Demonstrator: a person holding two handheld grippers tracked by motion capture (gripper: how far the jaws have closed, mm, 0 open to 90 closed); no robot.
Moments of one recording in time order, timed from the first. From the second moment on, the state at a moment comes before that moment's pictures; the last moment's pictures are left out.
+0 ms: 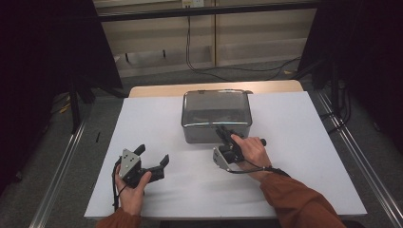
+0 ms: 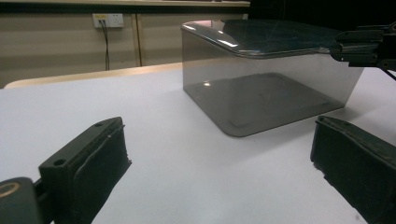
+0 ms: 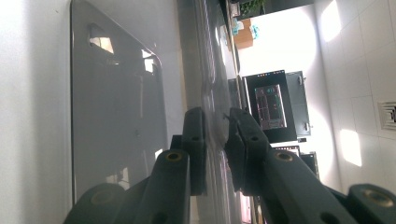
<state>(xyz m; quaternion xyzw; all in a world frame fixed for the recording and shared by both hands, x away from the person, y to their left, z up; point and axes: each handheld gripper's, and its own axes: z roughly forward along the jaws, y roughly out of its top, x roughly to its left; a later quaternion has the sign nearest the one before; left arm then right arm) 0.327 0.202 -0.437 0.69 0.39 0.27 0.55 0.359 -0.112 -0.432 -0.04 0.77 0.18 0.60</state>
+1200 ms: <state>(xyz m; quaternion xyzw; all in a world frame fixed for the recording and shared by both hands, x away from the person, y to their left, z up) 0.354 0.186 -0.428 0.68 0.35 0.27 0.59 0.363 -0.117 -0.414 -0.03 0.76 0.21 0.61</state>
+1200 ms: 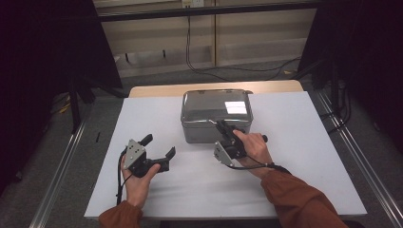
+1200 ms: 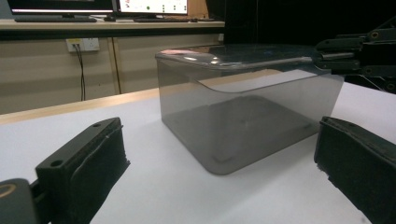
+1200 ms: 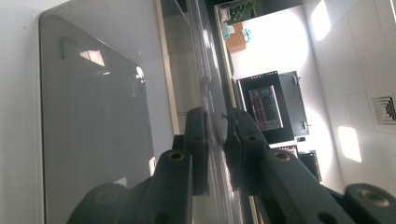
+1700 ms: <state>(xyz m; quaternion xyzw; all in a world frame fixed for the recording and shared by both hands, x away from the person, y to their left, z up) 0.383 0.163 -0.414 0.69 0.30 0.27 0.60 0.364 -0.117 -0.408 -0.03 0.76 0.22 0.62</state>
